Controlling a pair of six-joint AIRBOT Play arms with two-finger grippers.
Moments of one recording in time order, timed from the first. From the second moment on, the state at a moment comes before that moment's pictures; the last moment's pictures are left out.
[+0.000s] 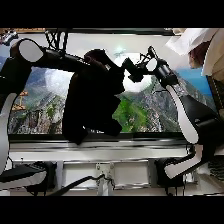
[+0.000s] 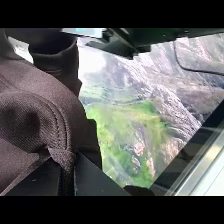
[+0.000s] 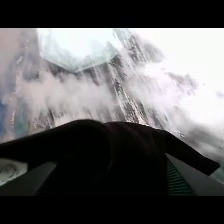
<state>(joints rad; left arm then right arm) -0.33 -1.38 1.58 1.02 -1.12 -1.20 0.24 -1.71 1.54 -1.13 0.80 2.17</state>
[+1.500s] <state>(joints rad) -0.50 -1.02 1.61 1.15 -0.70 -1.08 0.27 -1.21 2.10 -1.25 0.81 1.48</state>
